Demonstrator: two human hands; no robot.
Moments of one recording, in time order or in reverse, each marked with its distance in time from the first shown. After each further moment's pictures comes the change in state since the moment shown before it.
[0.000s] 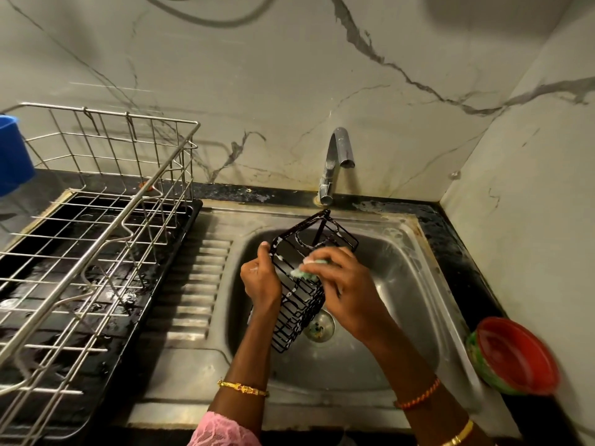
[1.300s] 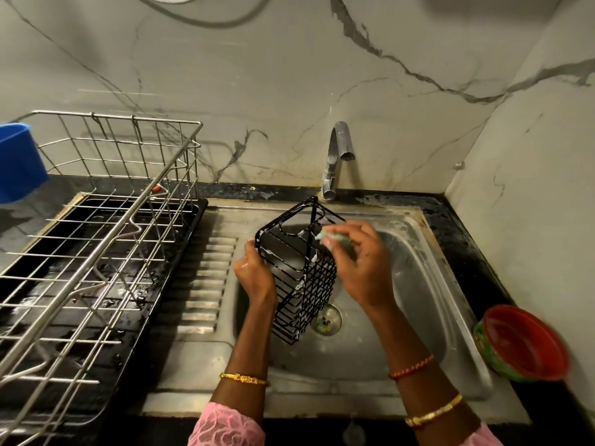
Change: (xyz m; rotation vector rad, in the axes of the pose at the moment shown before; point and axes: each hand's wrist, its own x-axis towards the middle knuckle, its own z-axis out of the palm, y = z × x) left_hand 0.001 0.018 -0.011 -0.181 0.085 -0.026; right_hand 0.011 0.003 -0.001 0.299 0.314 0.290
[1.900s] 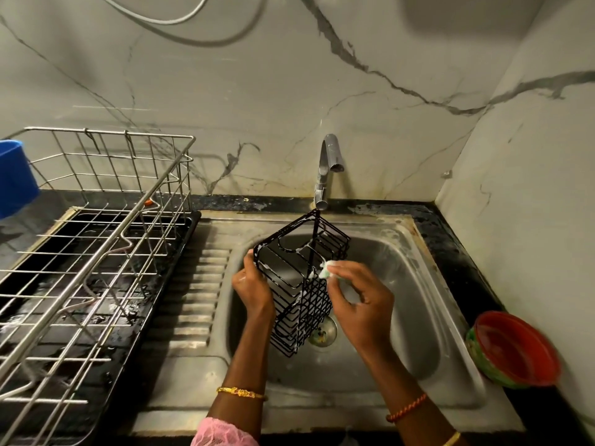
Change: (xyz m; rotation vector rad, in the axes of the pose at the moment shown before) left_hand -0.009 0.000 0.004 -0.008 -0.046 -0.005; right_hand -0.041 0.017 -0.007 -0.048 0.168 -0.168
